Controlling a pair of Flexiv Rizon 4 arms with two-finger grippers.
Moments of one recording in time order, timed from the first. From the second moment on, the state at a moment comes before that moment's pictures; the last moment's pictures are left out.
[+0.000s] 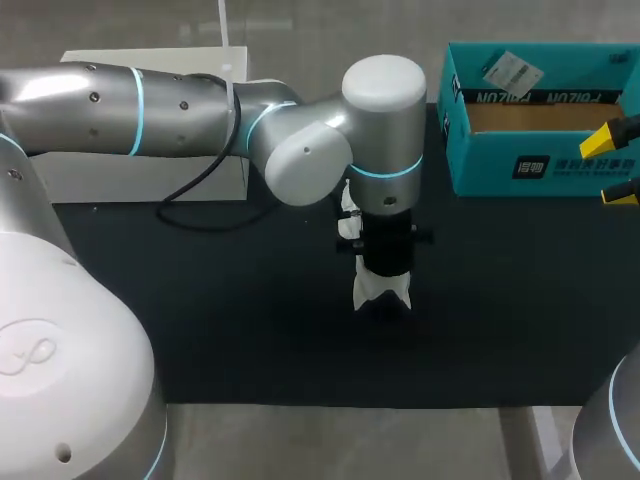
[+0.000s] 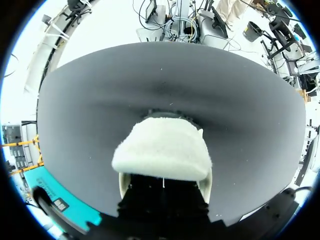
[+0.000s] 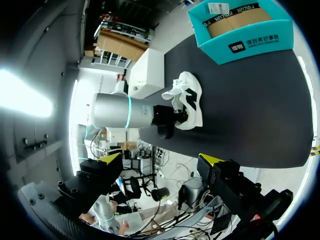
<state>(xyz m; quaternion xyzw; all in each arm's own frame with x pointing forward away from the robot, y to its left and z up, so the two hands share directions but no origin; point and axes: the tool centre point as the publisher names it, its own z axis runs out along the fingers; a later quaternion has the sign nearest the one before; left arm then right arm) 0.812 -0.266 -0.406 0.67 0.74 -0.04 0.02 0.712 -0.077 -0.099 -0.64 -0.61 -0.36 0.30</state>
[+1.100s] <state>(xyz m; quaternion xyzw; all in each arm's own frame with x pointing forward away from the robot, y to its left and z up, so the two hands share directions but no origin) 0.845 -0.271 -0.404 0.68 0.73 0.00 0.03 0.712 -0.077 -0.099 -0.64 -0.61 -0.36 0.30</state>
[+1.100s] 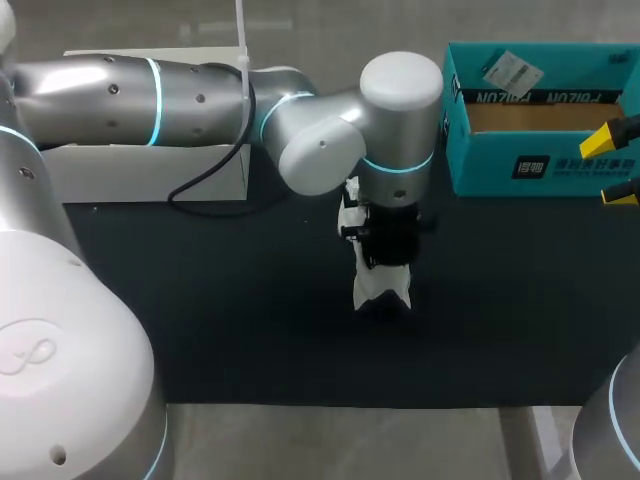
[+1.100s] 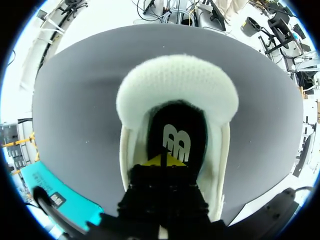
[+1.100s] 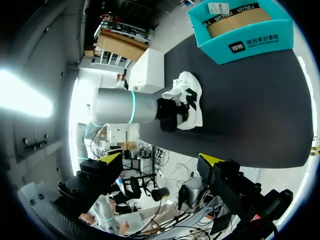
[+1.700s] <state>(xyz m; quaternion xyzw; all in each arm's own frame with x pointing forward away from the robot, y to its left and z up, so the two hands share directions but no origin) 0.882 -0.270 -0.355 0.66 0.75 0.01 0.06 0.712 -0.077 -0.099 -0.64 -0.61 -0.36 0.30</state>
